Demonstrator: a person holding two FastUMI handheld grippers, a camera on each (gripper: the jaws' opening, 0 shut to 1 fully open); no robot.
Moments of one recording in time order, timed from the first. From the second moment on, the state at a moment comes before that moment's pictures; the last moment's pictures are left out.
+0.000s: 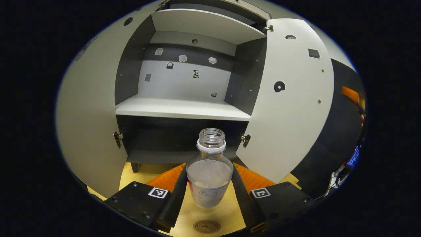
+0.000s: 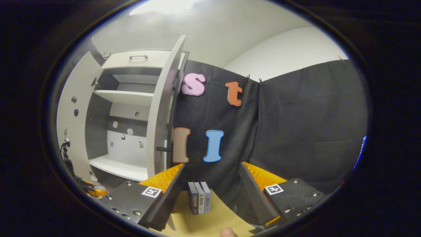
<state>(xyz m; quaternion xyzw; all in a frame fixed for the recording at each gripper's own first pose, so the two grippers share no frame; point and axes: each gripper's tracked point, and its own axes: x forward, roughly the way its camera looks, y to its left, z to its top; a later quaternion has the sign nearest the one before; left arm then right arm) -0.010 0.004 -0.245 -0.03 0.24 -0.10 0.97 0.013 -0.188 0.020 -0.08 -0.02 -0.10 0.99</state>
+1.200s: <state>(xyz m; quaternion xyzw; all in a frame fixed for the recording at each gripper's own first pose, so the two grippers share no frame) -0.115 -0.009 -0.394 -0.02 0.33 -0.15 0.93 0.027 -0.209 0.012 -0.10 -0.02 -0.11 0.99</state>
